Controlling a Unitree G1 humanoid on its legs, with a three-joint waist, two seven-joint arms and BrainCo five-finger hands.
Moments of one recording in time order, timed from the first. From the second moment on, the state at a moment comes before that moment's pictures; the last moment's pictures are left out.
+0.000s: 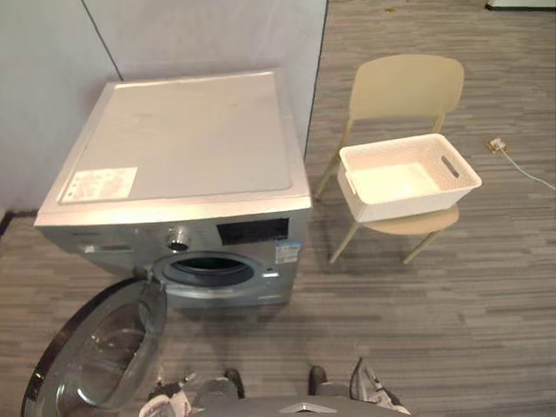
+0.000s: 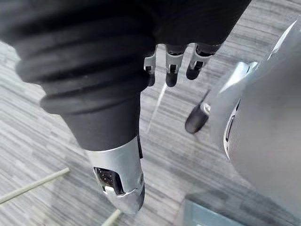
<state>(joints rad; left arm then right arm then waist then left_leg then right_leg) 0.03 -0.02 0.48 1.11 -0.11 0.02 0.16 0.08 -0.01 -0.57 1.04 0.59 0.00 -0.10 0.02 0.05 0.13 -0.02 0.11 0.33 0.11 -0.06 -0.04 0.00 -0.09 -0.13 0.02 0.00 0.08</state>
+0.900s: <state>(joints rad) 0.01 0.02 0.28 1.13 -0.06 0.02 0.13 0.03 -0.08 -0.61 1.12 0.56 0.01 -0.11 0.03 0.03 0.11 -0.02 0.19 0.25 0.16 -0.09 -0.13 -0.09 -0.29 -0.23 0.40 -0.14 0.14</state>
